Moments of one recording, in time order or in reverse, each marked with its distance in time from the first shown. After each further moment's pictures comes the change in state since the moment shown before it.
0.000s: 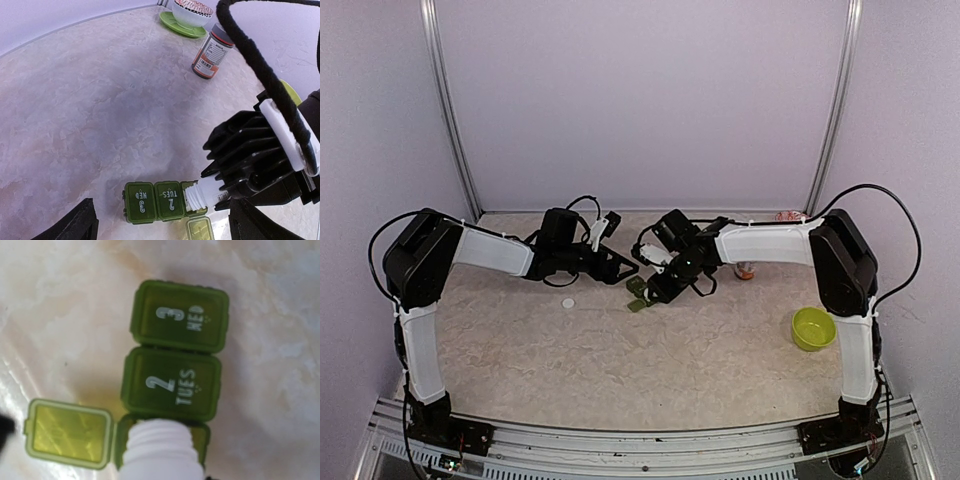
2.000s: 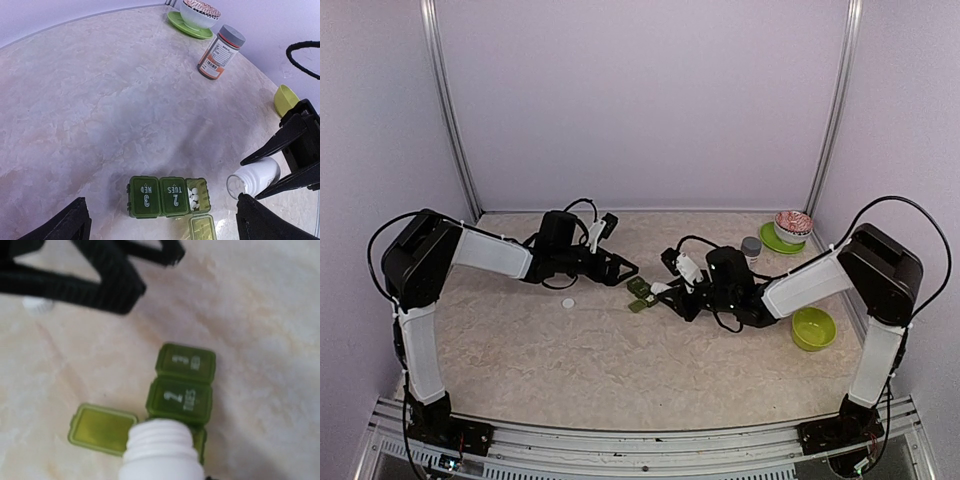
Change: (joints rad) left arm 0.000 -0.005 -0.023 0.023 -0.020 -0.048; right arm -0.027 -0.271 -0.743 1.027 -0.075 -0.023
